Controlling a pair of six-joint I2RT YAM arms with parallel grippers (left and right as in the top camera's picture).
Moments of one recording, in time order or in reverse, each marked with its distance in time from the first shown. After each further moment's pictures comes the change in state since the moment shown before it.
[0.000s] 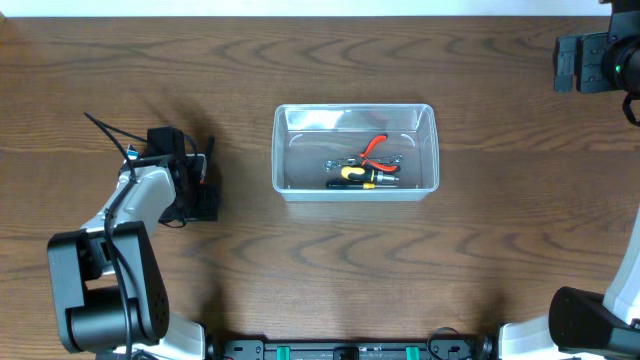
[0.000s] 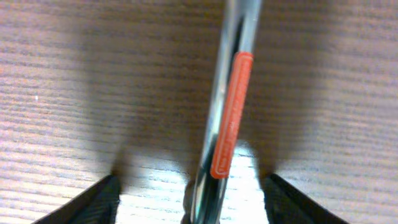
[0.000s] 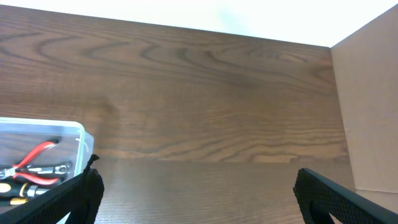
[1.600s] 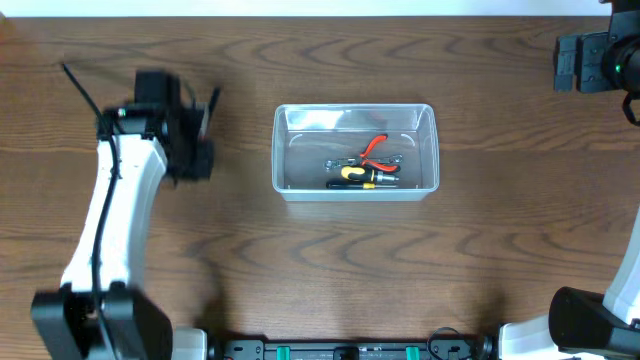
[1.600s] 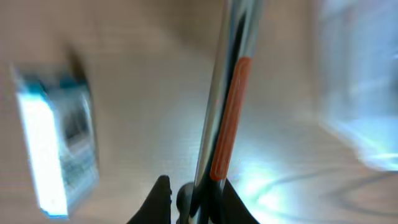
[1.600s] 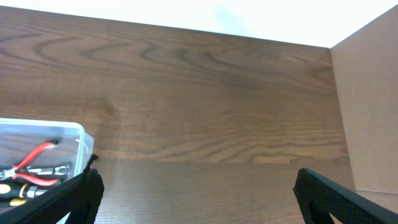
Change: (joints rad) left arm -0.163 -0.143 0.541 -0.473 0.005 0.054; right arm 0.000 0.000 0.000 0.003 0.000 0.000
